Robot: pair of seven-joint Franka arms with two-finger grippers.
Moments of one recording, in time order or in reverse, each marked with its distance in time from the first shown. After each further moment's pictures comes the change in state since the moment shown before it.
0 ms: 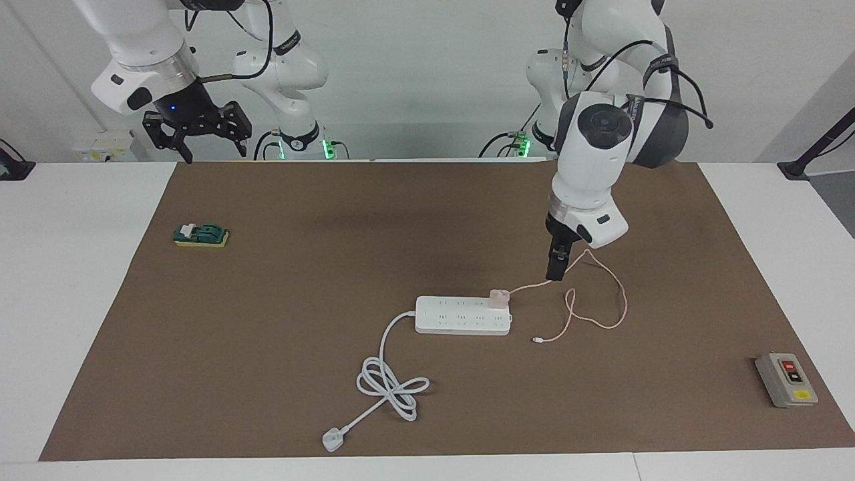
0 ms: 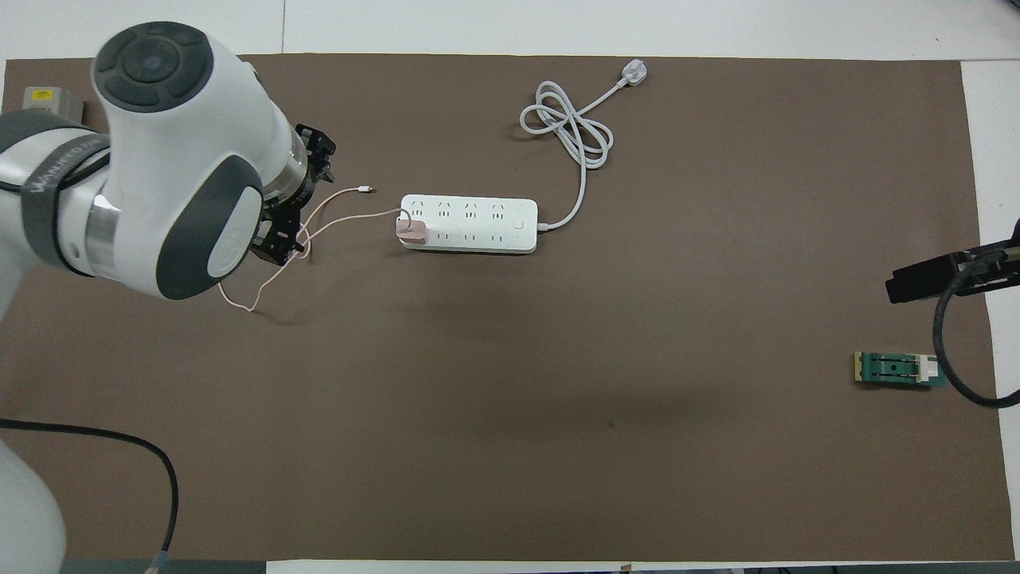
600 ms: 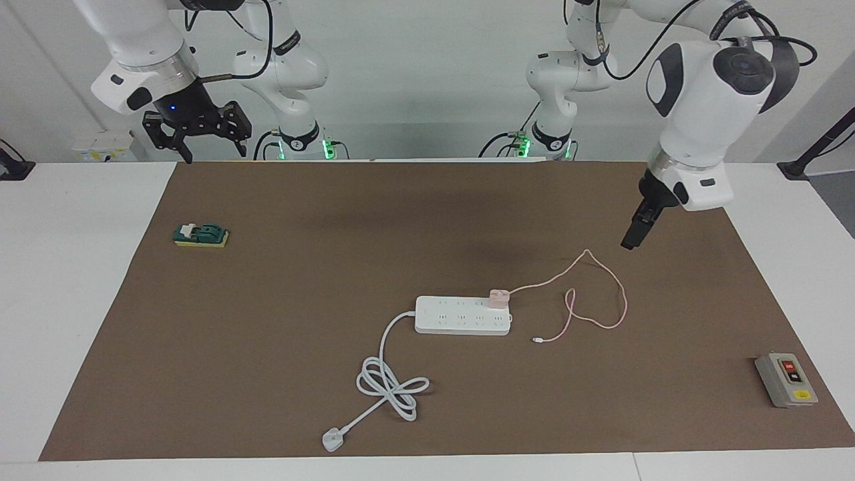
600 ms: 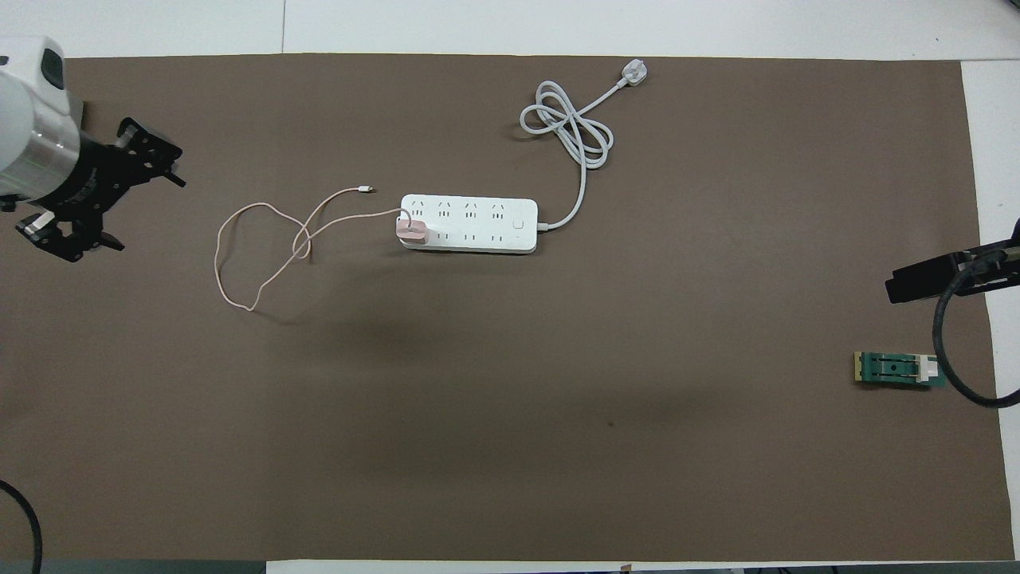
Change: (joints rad) left arm 0.253 -0.115 0.005 -0.003 -0.021 -0.119 0.595; right arm 0.000 0.000 0.000 0.000 0.000 0.000 0.000
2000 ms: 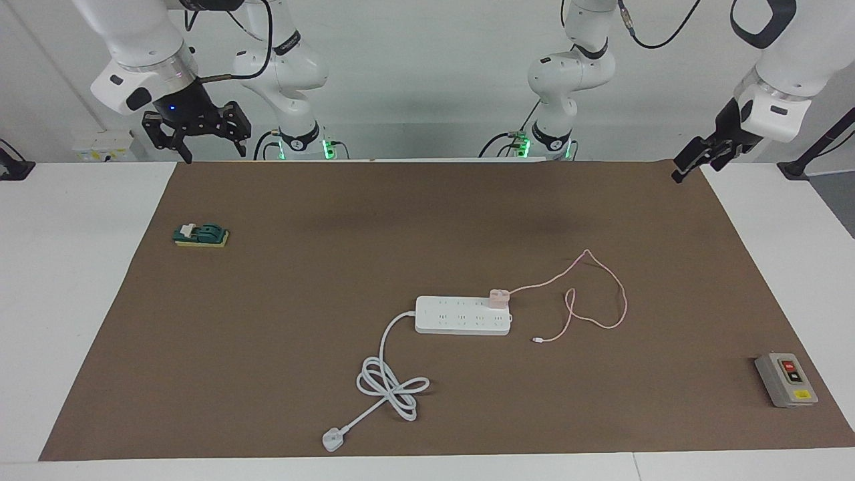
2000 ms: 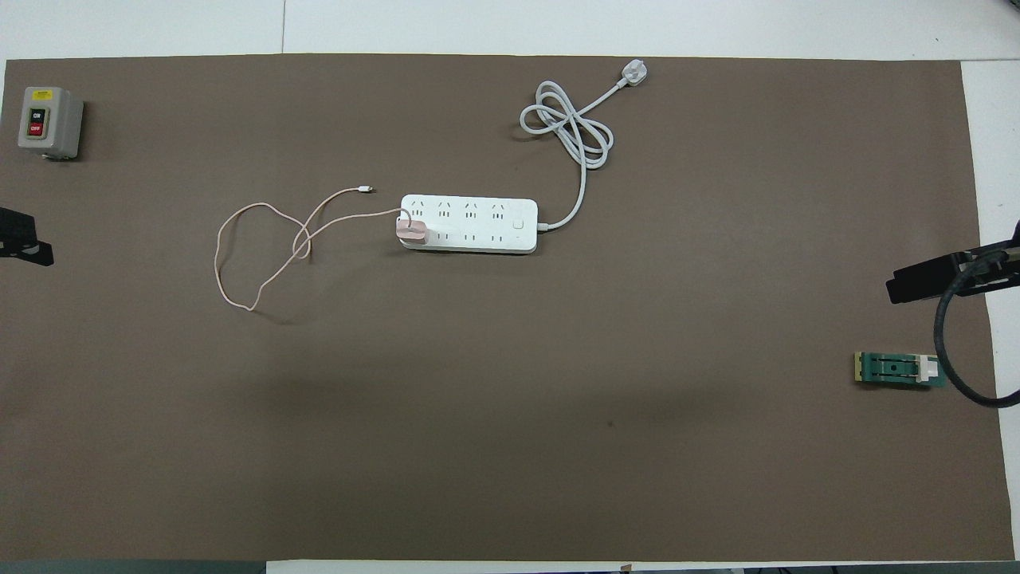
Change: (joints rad) left arm 0.199 -0.174 0.008 -0.013 -0.085 -0.199 0.751; right arm 0.000 0.000 -0.002 -0.001 0.000 0.000 0.000
